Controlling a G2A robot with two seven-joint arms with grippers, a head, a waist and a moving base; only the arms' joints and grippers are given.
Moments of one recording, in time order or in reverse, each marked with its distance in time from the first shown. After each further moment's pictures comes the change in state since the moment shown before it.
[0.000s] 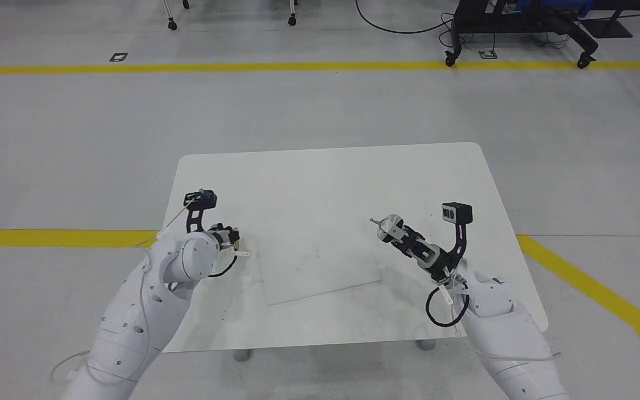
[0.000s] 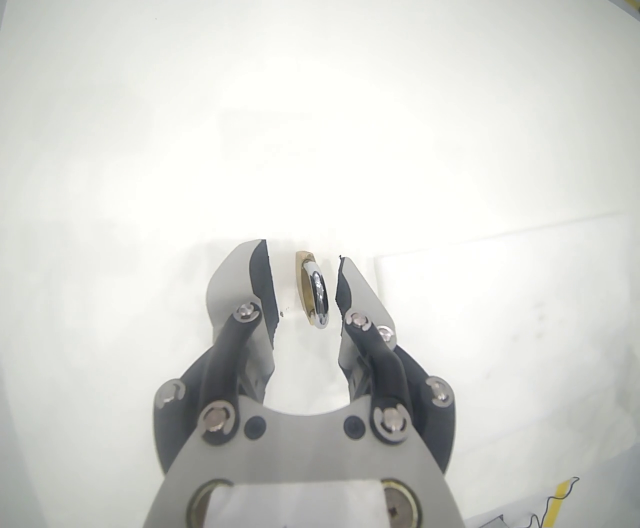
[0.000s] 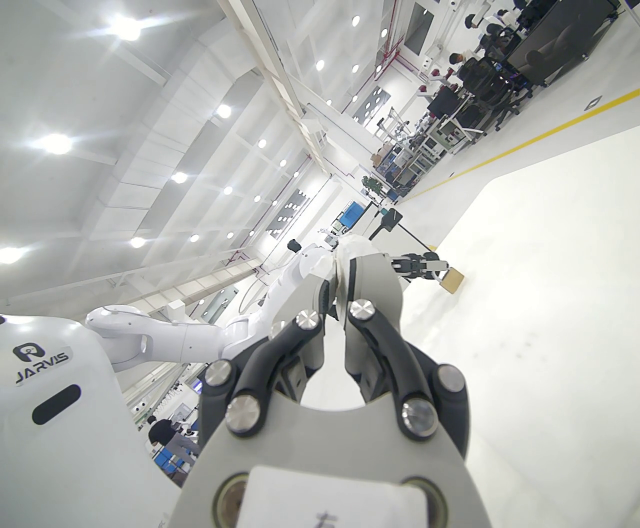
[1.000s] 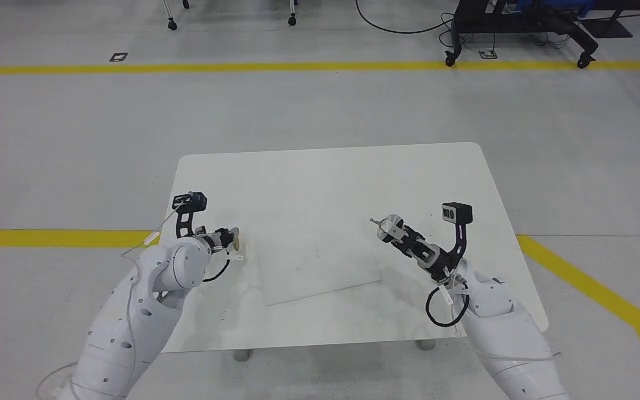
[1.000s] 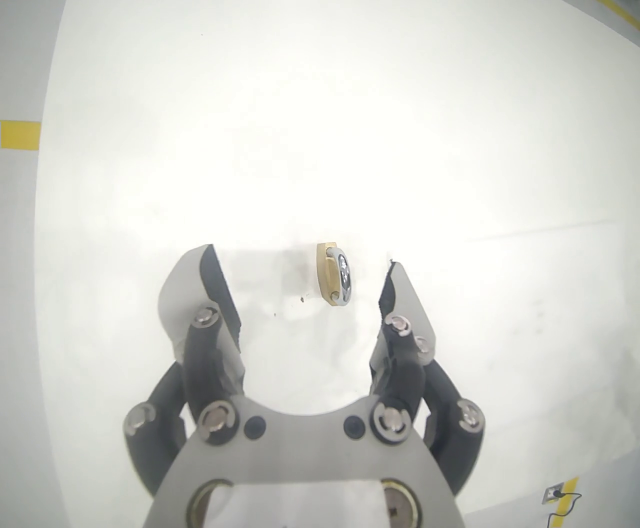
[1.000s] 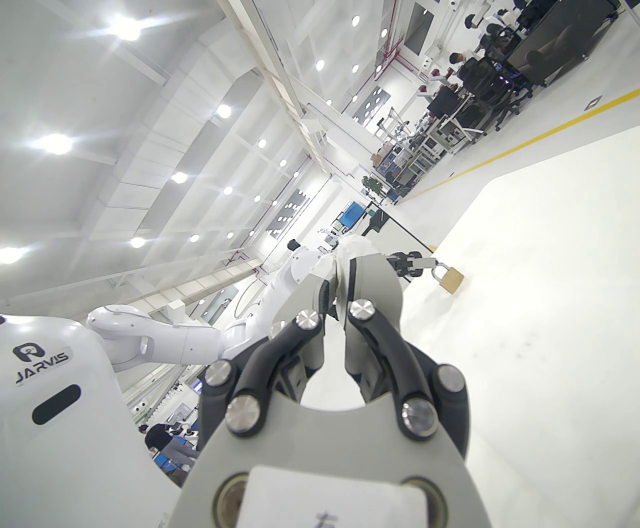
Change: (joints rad) left arm 0.089 0.044 -0.044 -0.141 0.042 0.051 -0.005; right arm 0.000 0.000 0.000 0.000 0.000 0.000 0.000
